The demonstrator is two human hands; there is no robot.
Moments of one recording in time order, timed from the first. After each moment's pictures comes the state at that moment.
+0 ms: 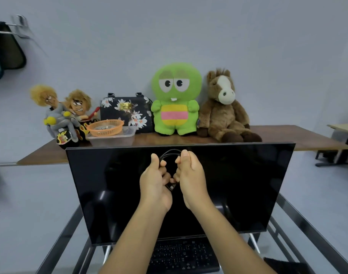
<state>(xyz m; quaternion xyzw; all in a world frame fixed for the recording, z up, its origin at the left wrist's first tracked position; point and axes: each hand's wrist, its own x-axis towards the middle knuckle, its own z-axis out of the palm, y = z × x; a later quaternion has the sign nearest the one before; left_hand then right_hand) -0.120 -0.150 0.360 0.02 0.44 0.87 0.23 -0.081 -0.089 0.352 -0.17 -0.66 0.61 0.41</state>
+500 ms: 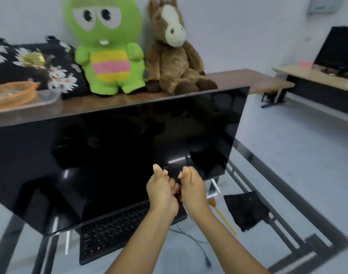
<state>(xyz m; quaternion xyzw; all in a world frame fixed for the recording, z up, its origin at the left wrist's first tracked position) -0.057 -0.067 0.234 -0.03 0.50 0.80 0.34 0.000 -0.031 0.209 -0.39 -0.66 0.52 0.38</state>
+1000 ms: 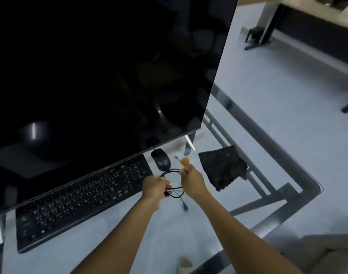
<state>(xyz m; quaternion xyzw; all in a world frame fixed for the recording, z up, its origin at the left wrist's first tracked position) -0.022 0.007 0.021 0.01 0.74 0.47 0.49 0.081 0.070 0.019 -0.57 -0.72 0.40 0.09</state>
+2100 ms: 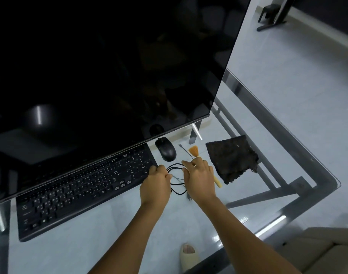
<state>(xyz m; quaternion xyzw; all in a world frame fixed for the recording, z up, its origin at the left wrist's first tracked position) -0.023 -0.020 -0.014 0.43 0.87 0.15 0.17 0.089 0.058 -0.040 -0.48 -0.85 0.10 0.19</state>
